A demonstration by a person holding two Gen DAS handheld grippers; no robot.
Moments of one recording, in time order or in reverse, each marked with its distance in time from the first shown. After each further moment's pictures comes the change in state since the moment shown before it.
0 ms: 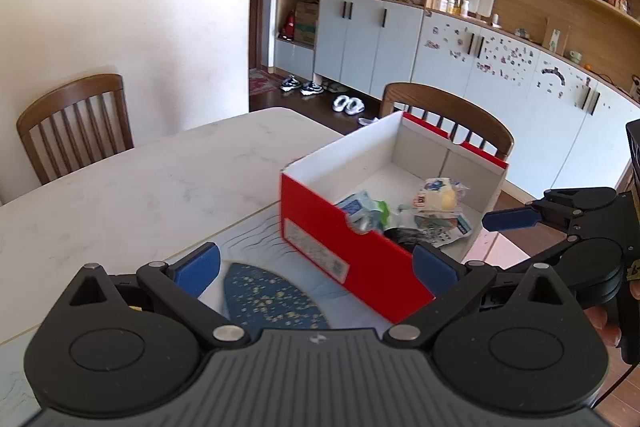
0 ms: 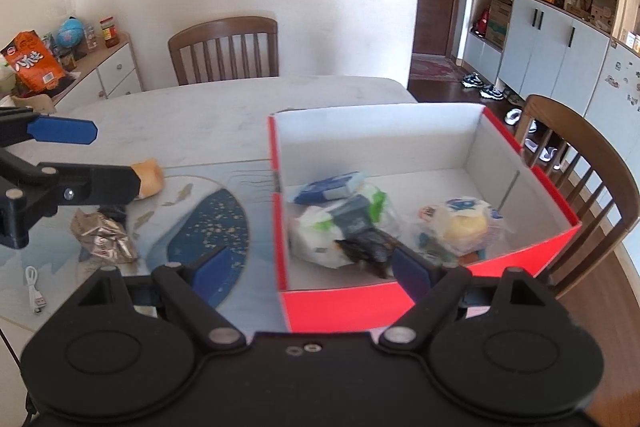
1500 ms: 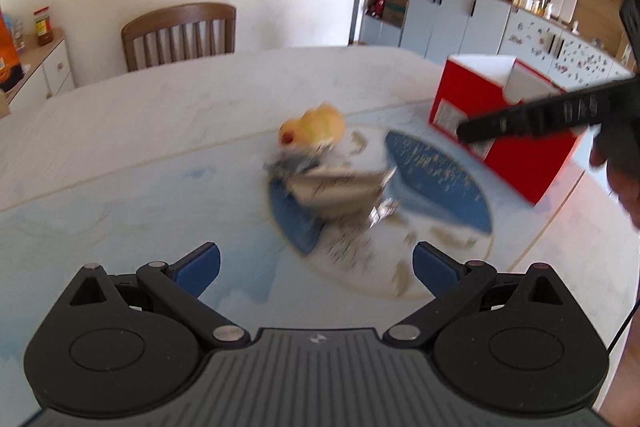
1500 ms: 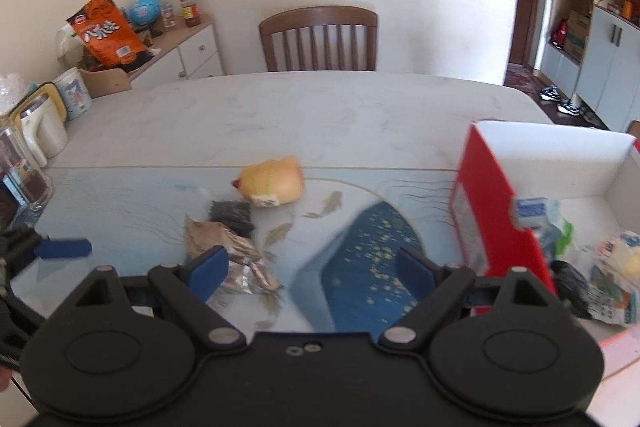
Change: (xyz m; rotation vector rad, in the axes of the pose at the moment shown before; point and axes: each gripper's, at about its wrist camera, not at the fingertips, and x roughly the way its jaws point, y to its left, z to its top) left arm -0.060 0.122 -0.165 -0.159 0.061 0.183; right arm 0.054 0.134 0.016 -0.087 0.013 0.198
